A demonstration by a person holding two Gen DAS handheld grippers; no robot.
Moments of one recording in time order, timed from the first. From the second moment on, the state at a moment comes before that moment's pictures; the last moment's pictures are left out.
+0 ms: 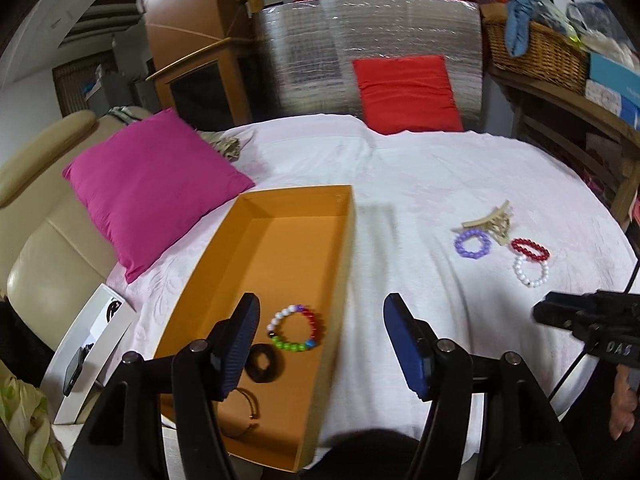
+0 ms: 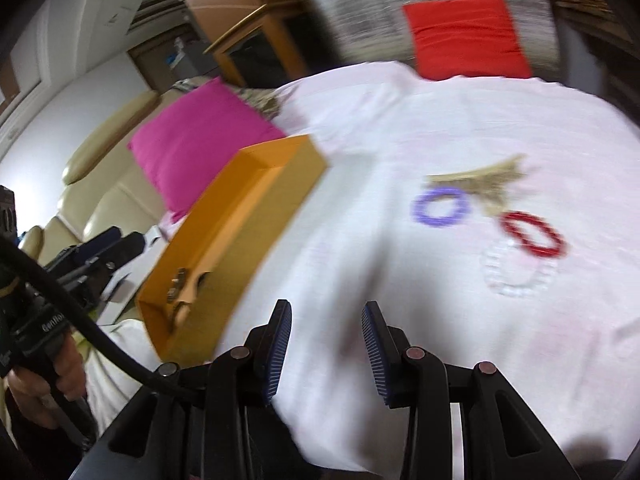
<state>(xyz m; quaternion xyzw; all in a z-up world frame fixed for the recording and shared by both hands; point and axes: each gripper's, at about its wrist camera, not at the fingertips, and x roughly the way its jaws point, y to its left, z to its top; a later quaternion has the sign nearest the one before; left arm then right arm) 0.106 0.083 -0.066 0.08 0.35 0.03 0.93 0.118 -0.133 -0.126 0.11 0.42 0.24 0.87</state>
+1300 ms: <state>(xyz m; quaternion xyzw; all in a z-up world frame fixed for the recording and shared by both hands) 0.107 -0.039 -0.067 0.16 0.35 -0.01 0.92 0.083 -0.300 -0.137 0.18 0.39 0.12 0.90</state>
